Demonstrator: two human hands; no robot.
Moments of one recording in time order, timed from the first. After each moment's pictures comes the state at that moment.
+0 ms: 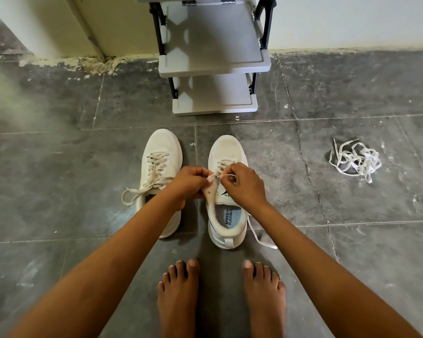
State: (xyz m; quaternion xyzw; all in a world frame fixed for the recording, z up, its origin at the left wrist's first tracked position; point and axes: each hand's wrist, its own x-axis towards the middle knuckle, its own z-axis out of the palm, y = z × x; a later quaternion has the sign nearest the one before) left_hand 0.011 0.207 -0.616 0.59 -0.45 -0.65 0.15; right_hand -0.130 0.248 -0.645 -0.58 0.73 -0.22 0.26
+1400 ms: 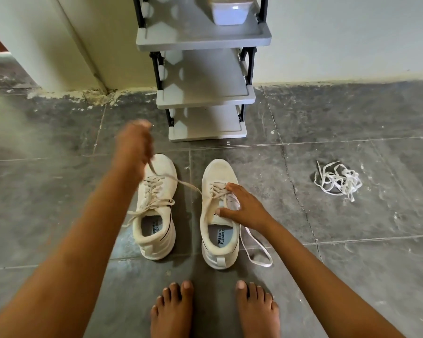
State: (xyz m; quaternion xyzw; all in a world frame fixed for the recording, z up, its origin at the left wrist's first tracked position) left_hand 0.085 0.352 -0.715 0.62 -0.75 0.04 -0.21; right_hand -0.165 0.256 -0.644 -0.61 0.68 -0.17 0.37
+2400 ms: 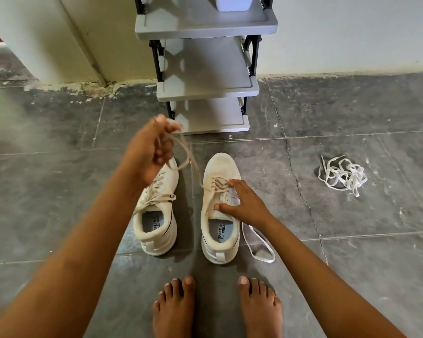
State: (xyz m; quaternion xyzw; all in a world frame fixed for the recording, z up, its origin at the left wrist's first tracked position) left_hand 0.091 0.349 -0.721 0.58 -0.70 -0.40 -0.11; right_hand -0.159 0.254 -0.655 -0.61 0.69 -0.18 0.35
